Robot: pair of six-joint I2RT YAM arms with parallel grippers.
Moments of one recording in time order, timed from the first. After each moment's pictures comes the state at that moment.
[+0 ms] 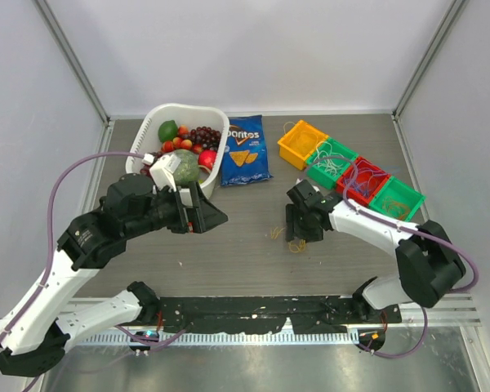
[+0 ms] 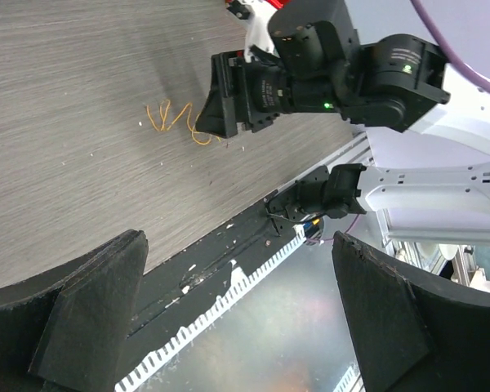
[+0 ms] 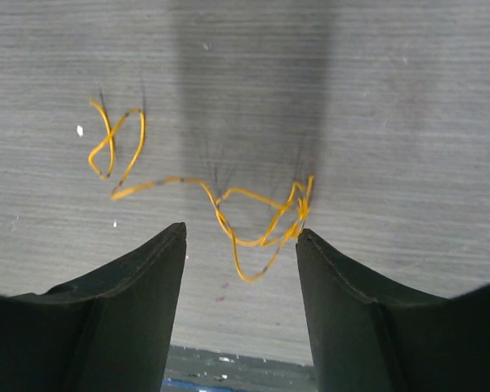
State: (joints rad) left arm -0.76 0.84 1.26 -0.86 0.13 -0.74; right arm 0.64 1.40 0.85 -0.67 0.06 0.63
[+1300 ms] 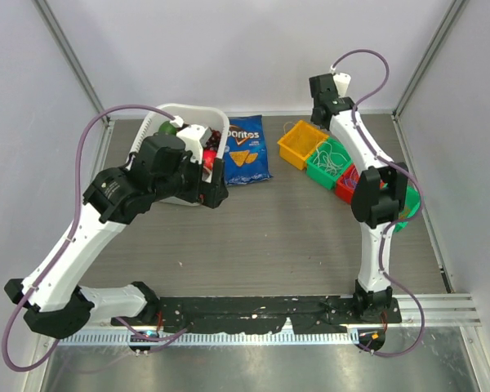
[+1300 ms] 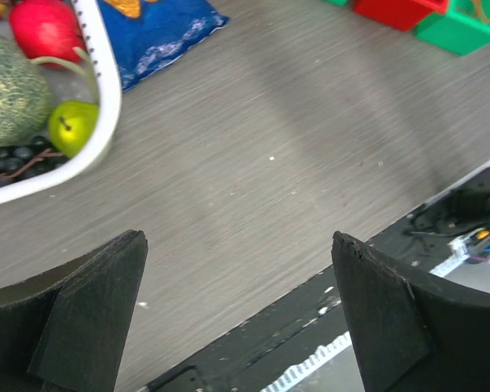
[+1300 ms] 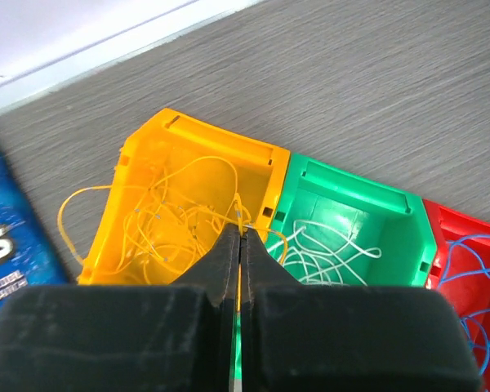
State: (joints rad) left arm -0.75 1.19 1.62 -1.05 -0.05 -0.34; right arm 0.25 2.10 2.04 -0.67 0.49 0.45
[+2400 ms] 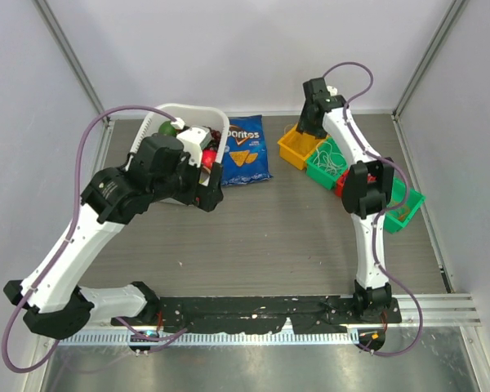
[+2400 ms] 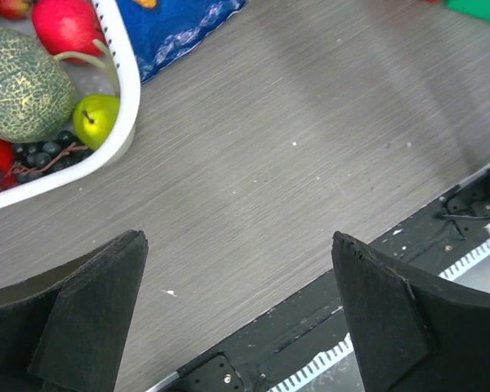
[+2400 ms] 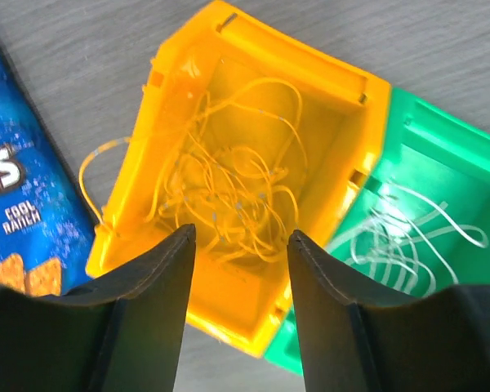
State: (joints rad) left arm -0.74 1.21 1.64 -1.12 -0.08 -0.22; right arm 0.24 2.35 2.28 -0.86 0.25 0.50
